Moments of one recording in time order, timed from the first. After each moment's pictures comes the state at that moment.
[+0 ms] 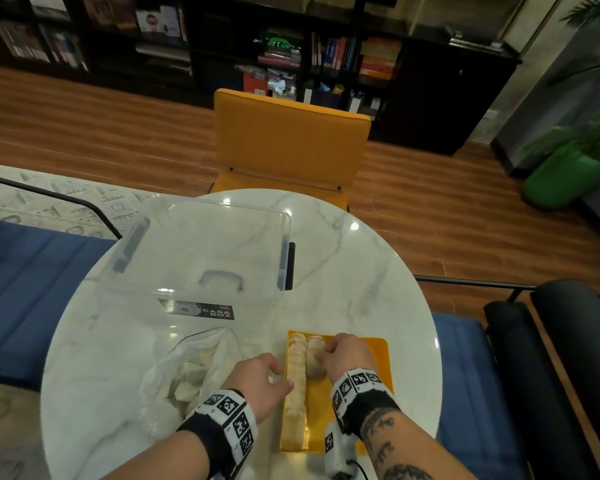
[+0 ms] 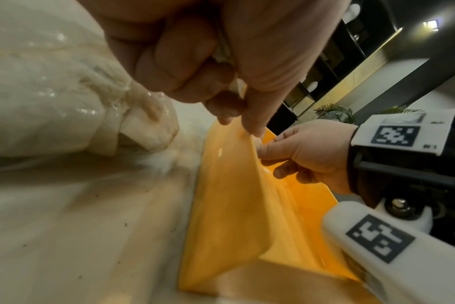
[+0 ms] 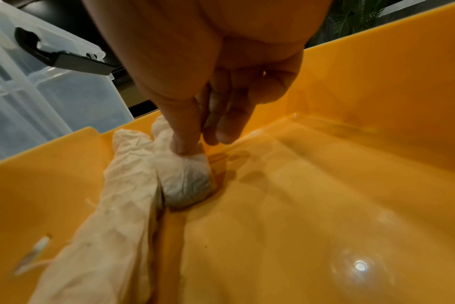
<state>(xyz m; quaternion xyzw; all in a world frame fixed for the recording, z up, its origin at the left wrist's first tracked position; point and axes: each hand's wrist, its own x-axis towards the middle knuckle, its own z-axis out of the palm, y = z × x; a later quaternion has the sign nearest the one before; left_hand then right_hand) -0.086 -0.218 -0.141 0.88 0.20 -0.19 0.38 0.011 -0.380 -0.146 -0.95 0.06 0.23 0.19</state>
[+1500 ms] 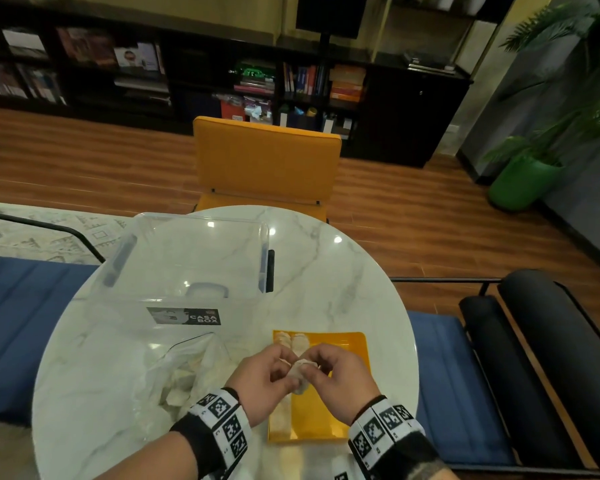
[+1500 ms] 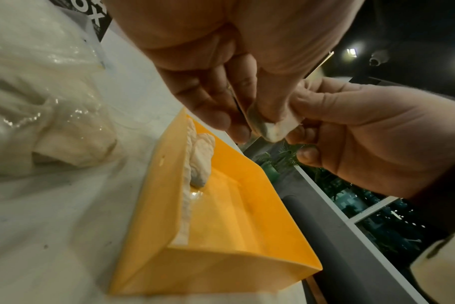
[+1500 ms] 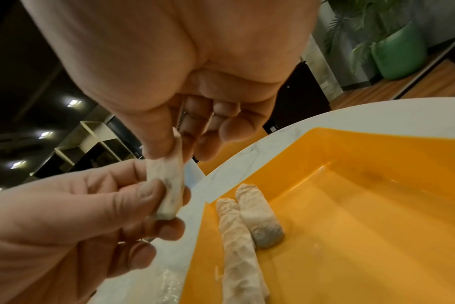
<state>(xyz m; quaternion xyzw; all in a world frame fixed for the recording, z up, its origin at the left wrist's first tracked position) -0.097 -0.241 -0.097 0.80 0.06 -0.13 0.58 -0.057 -0.414 -0.090 -0.87 -0.11 0.18 0.45</state>
